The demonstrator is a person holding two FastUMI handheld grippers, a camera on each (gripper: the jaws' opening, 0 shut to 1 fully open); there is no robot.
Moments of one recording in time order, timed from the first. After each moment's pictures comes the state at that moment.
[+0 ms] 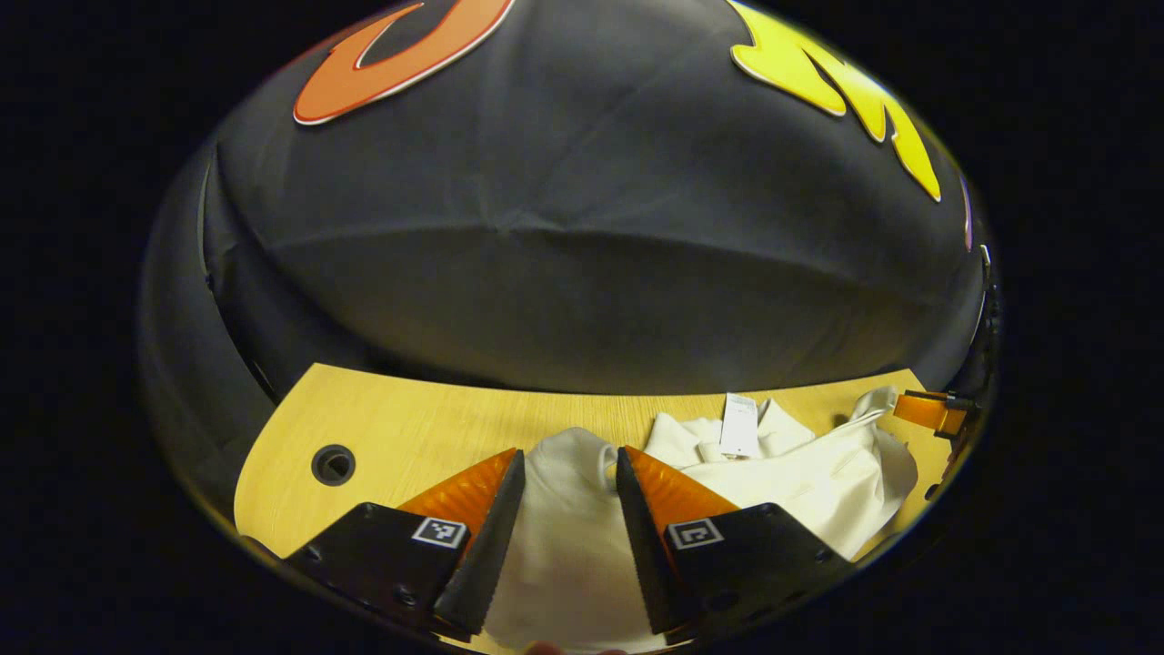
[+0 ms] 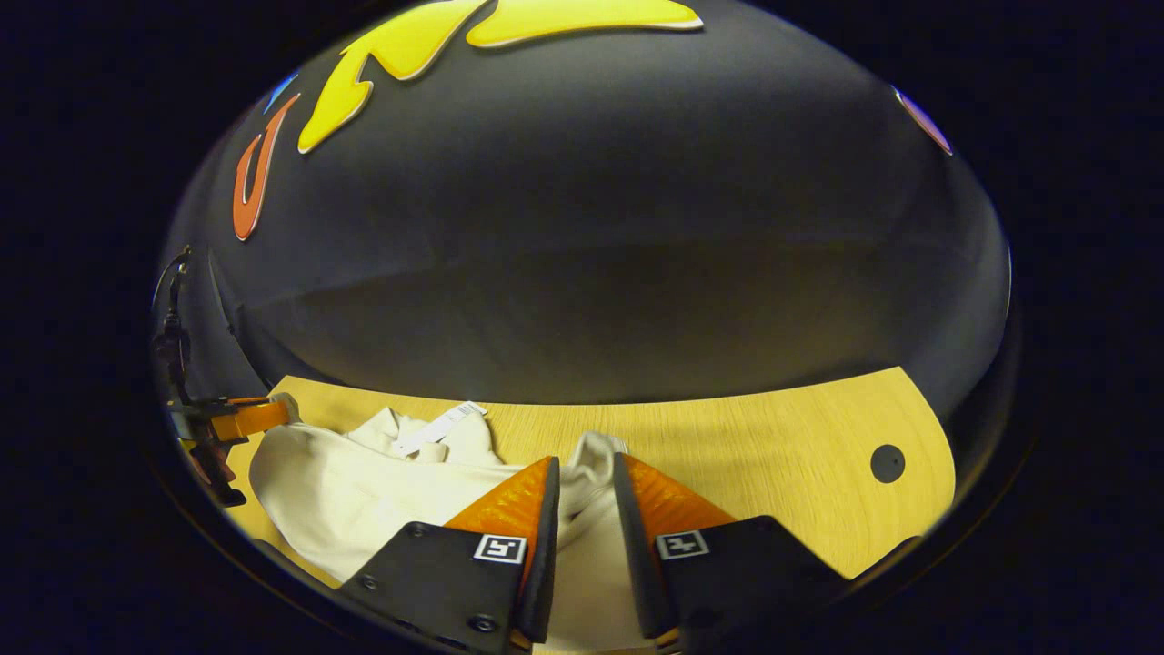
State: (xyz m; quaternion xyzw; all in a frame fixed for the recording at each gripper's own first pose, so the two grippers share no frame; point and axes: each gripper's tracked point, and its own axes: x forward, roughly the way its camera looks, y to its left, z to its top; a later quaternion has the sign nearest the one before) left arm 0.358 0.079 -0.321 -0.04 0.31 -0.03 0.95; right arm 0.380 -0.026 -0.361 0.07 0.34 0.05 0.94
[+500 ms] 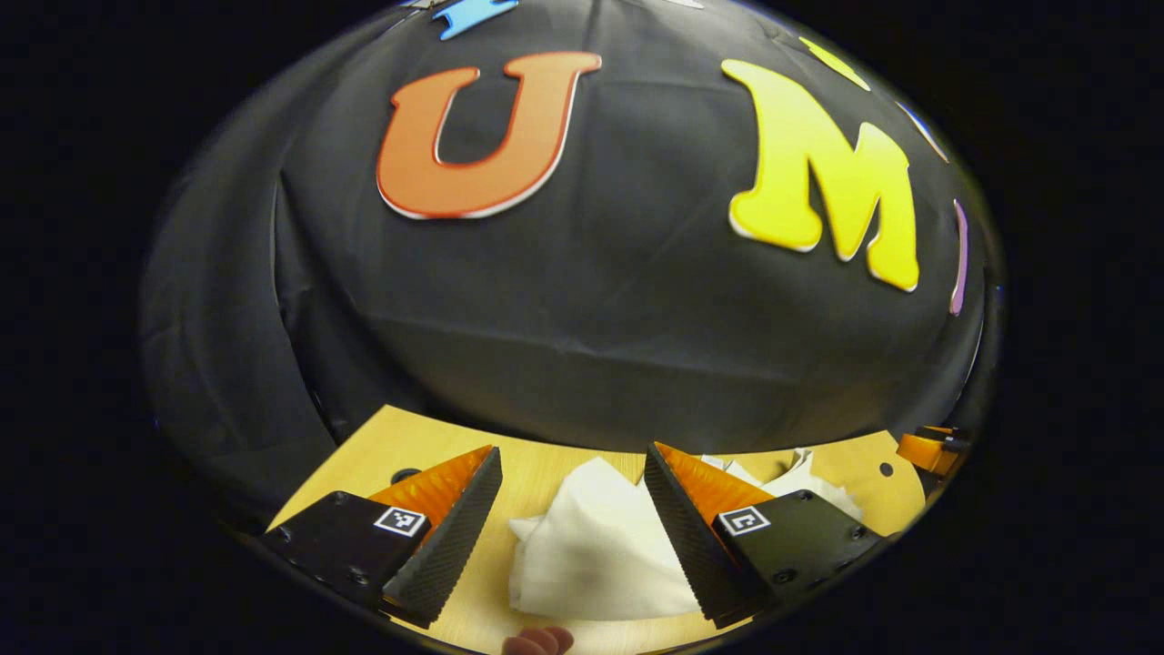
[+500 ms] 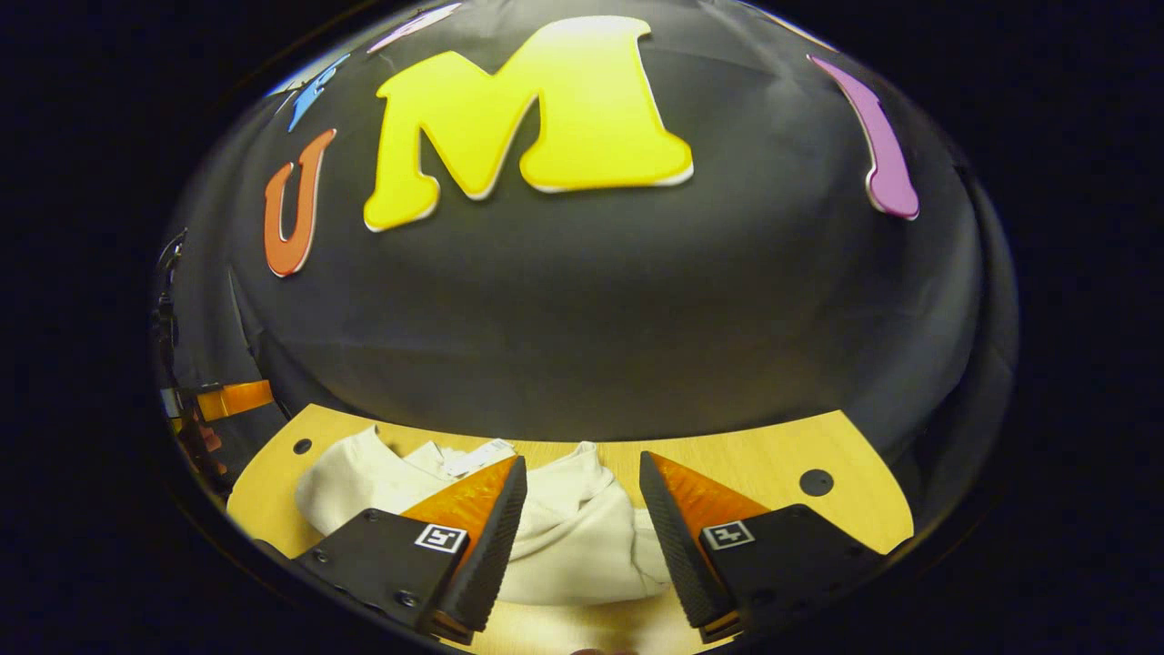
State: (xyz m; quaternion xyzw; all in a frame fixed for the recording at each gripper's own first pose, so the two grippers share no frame) left arm 0.278 0.111 -0.168 -0.06 0.19 0.03 0.98; right arm 0.307 -0.029 -0.224 0.05 0.25 0.03 0.97
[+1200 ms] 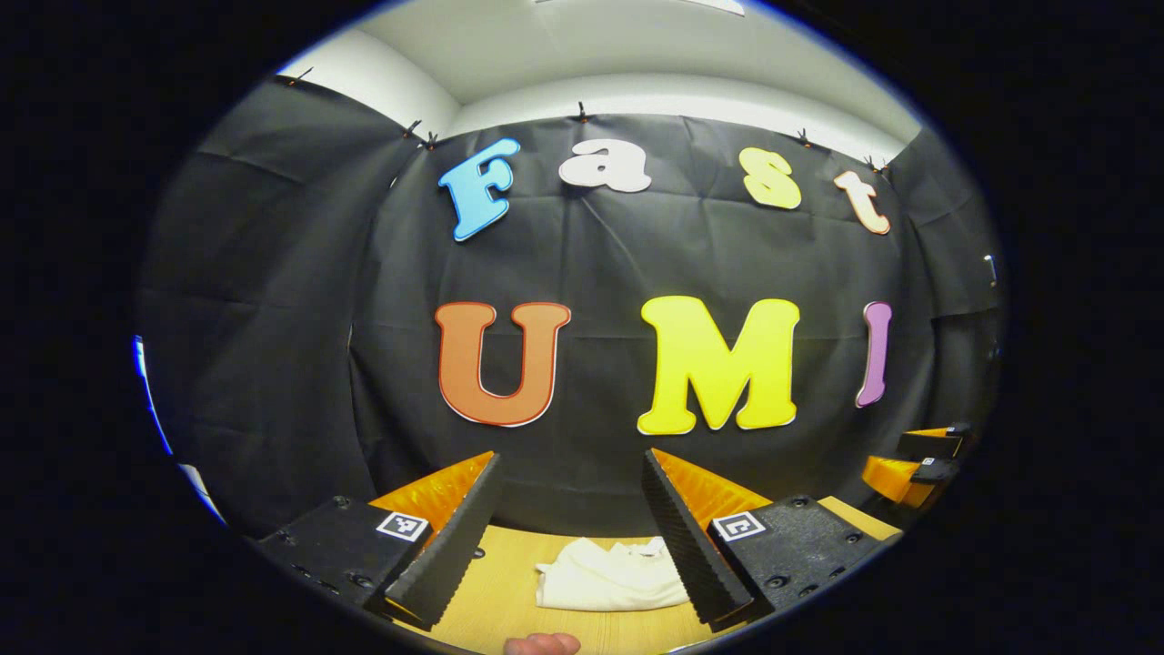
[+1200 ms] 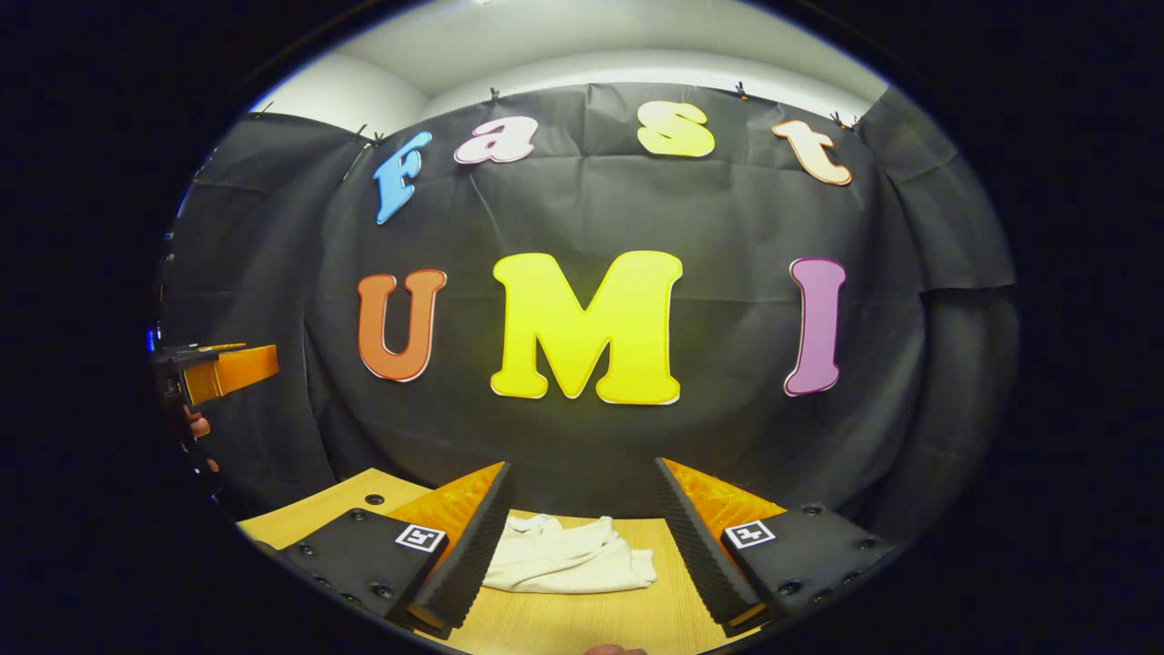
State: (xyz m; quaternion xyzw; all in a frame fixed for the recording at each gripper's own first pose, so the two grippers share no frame) left arm 0.069 0.078 0.070 -0.02 -0.02 0.01 1.00; right arm 0.119 0.011 -0.001 0.00 0.06 0.05 1.00
